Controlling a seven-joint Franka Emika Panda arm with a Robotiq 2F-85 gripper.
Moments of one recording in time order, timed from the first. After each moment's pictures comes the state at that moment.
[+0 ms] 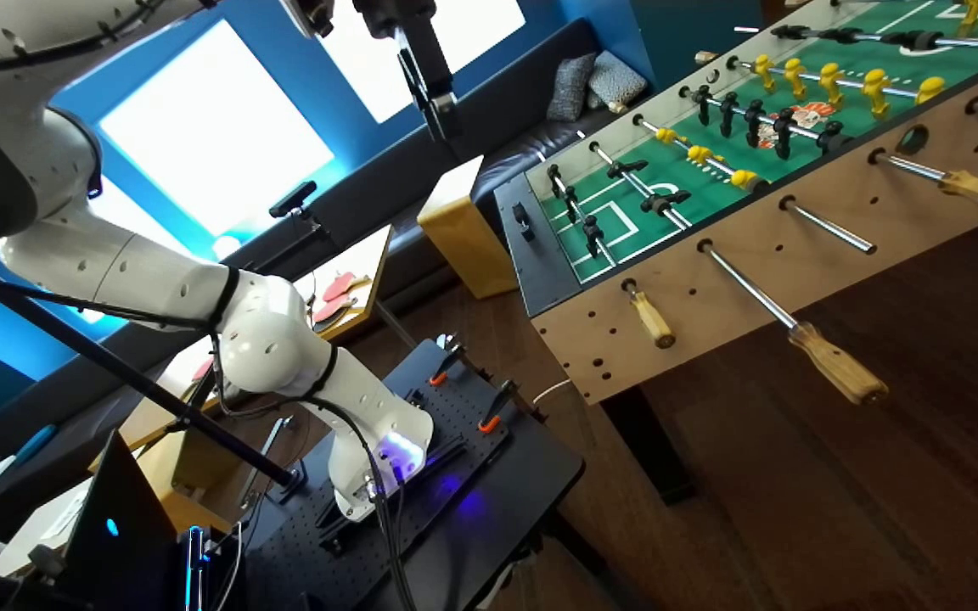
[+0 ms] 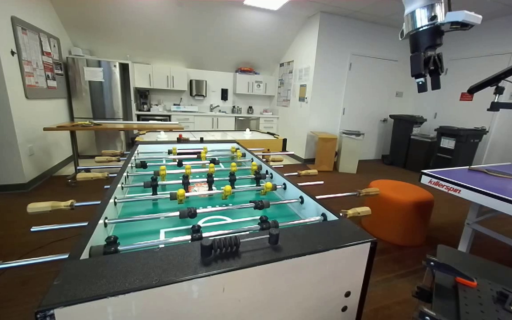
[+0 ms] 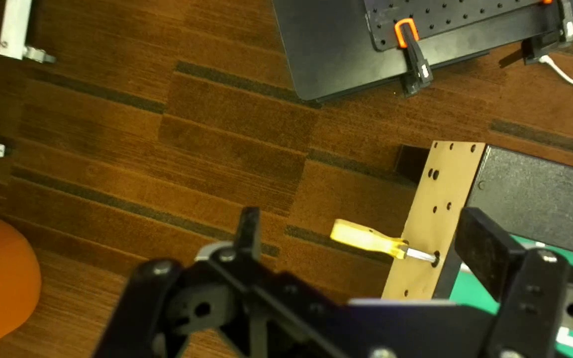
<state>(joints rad) -0.22 -0.36 -0.30 -2.01 -0.28 1.48 -0.20</state>
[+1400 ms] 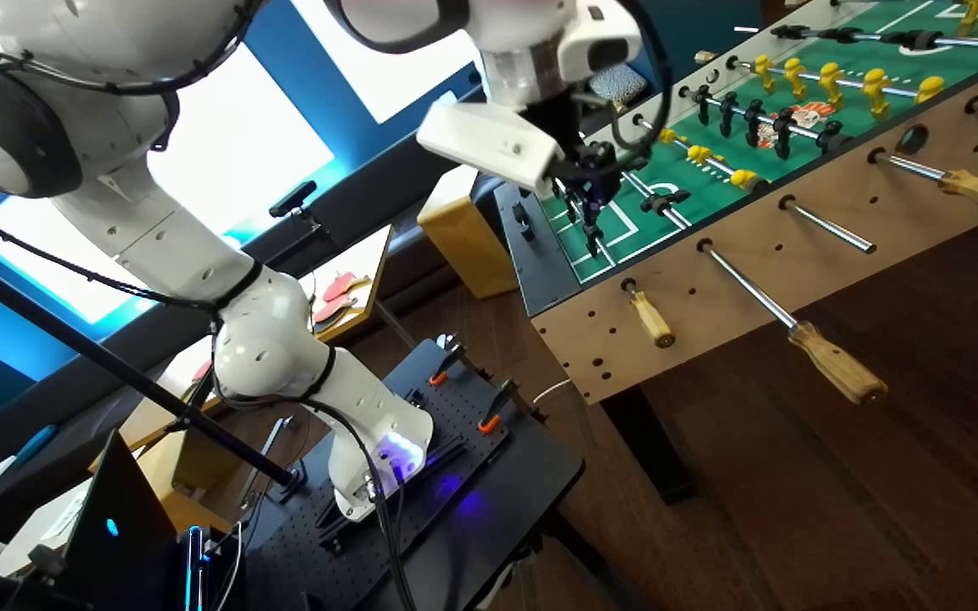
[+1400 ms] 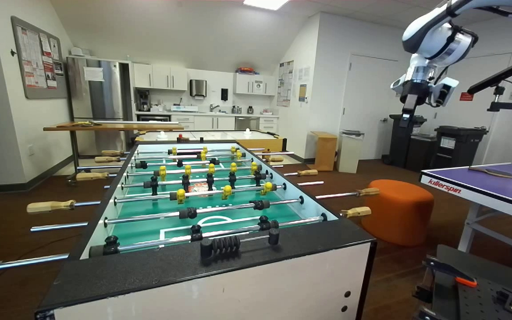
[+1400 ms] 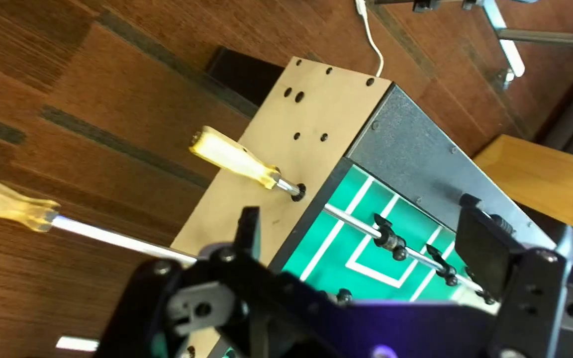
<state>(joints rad) -0.34 -0.01 -0.55 -2.01 0.32 1.68 -1.07</state>
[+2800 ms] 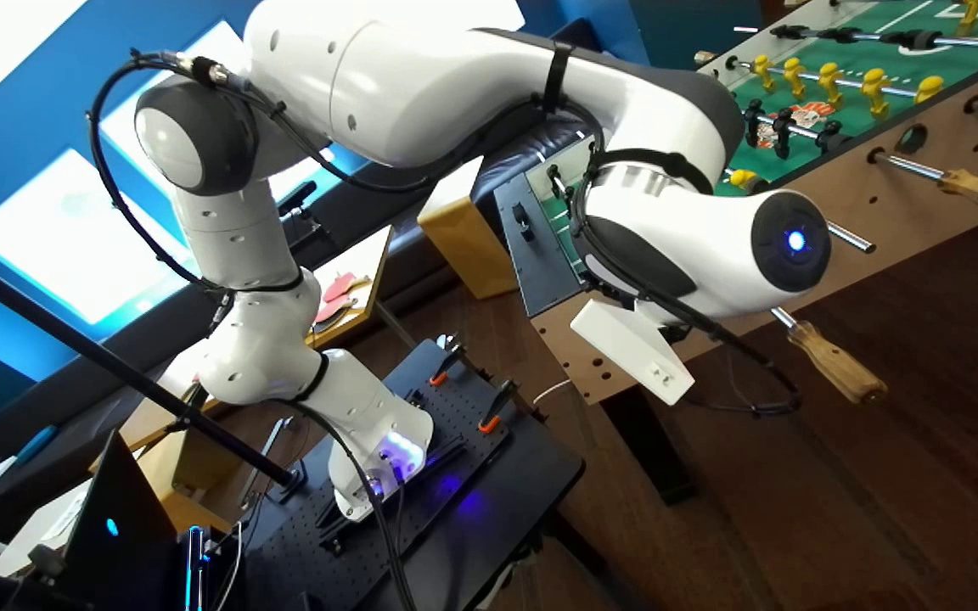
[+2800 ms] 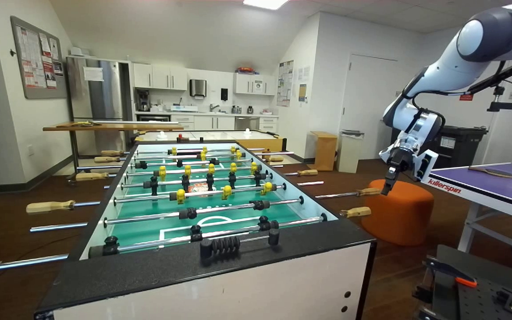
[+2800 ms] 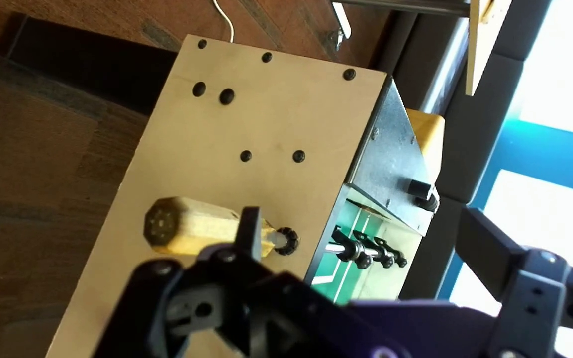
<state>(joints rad) -0.69 0.59 -0.34 -1.83 0.70 1.50 -1.40</state>
